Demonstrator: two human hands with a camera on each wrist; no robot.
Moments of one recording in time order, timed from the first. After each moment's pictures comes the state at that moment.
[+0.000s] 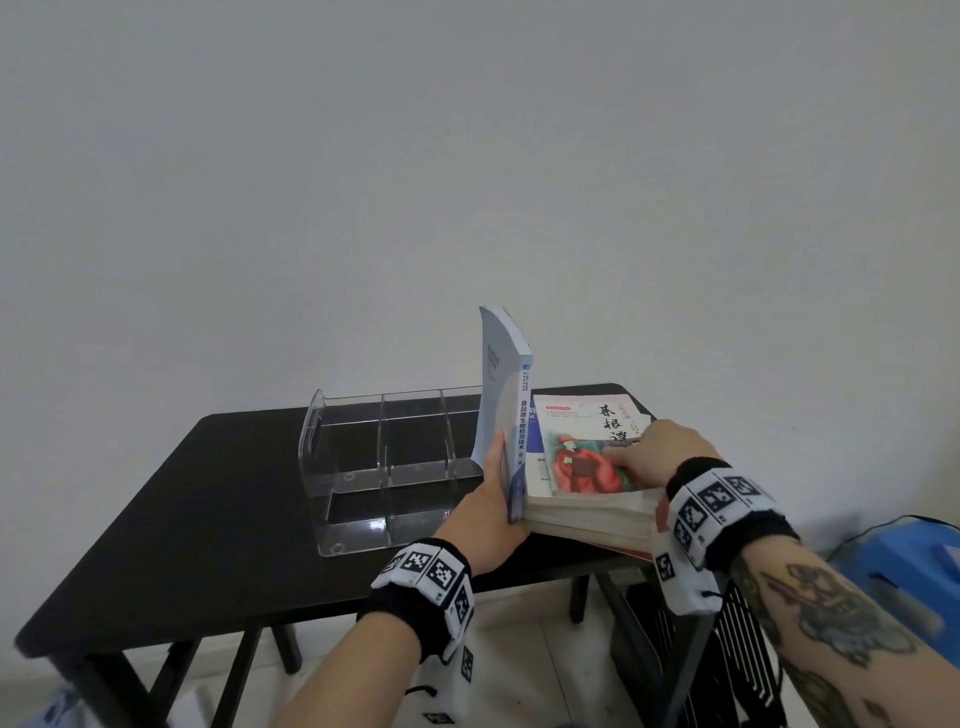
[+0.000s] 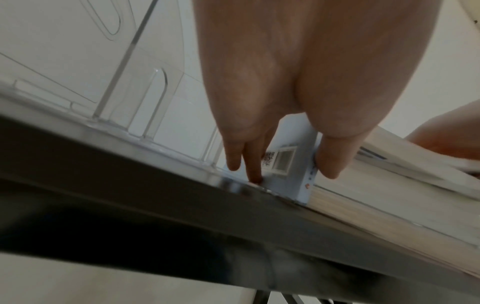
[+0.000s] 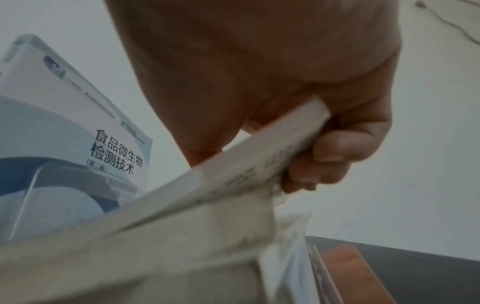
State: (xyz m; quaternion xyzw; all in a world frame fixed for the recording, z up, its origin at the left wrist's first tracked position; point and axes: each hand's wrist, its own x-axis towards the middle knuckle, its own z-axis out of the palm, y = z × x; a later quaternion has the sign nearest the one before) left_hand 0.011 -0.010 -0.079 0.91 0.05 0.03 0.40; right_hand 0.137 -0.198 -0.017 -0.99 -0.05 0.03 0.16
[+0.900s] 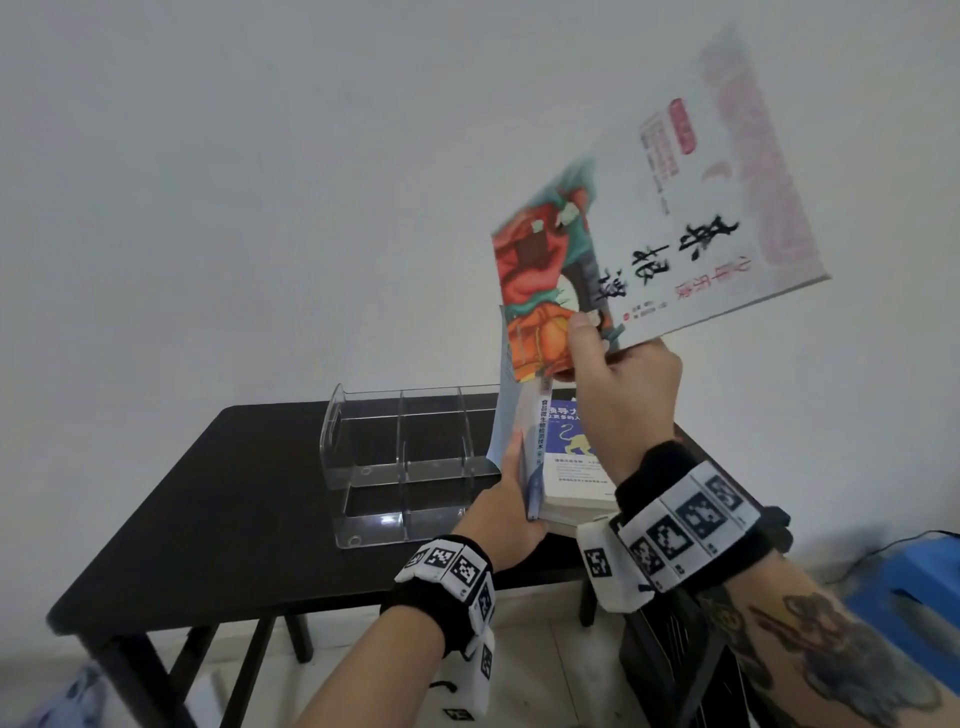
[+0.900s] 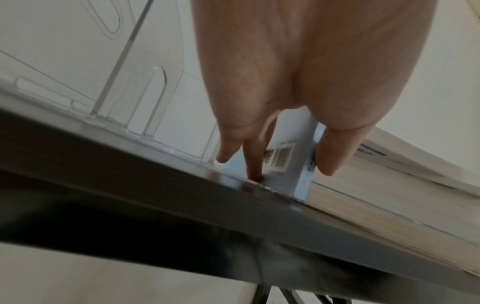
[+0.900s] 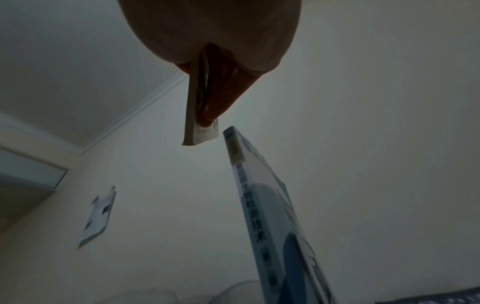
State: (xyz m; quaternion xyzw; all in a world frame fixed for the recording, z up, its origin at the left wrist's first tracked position) left_hand 0.013 -0.011 -0.083 0.92 0.07 0.04 0.39; right_hand 0.034 -0.128 0.056 -0.69 -0.25 -0.28 0.61
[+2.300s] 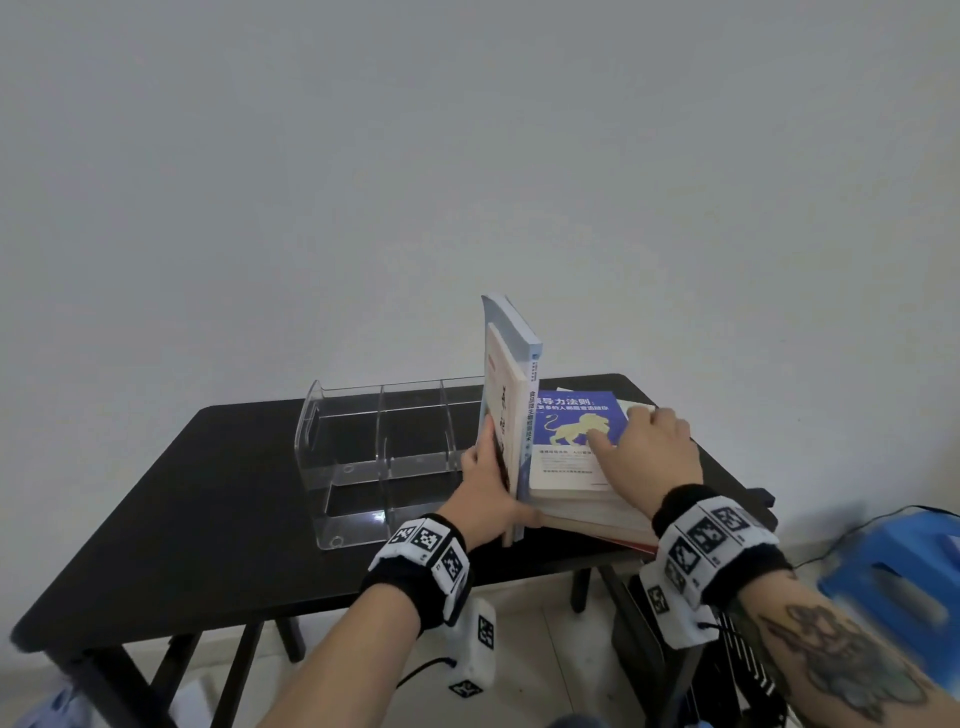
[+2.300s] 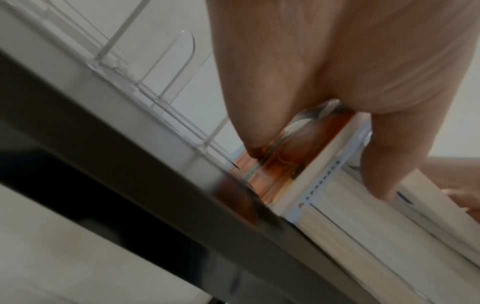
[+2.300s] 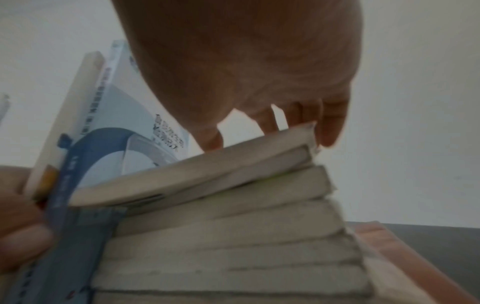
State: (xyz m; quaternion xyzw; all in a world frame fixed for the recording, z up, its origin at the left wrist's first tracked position) left_hand 0.035 0.005 -0.090 0.82 0.06 0.05 0.56; right_hand 0.113 -0.178 -0.043 -0.97 -0.10 -0.13 0.17
